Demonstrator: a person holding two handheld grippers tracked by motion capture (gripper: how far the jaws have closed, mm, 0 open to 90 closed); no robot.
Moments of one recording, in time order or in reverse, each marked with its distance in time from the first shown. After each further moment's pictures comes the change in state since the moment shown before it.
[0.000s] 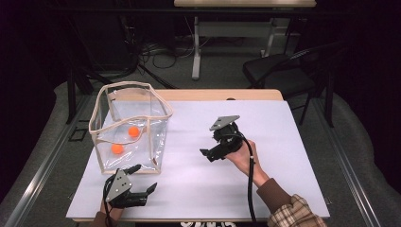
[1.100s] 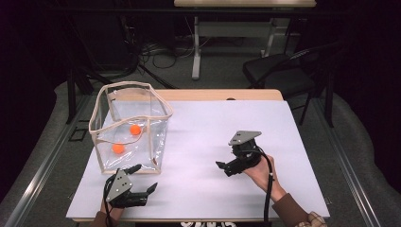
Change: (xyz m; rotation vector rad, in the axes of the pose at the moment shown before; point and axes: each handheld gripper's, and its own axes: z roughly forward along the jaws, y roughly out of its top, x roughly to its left) left arm 0.000 0.000 0.001 -0.001 0.000 0.000; right arm 0.004 -0.052 -0.038 -0.022 -0.018 0.012
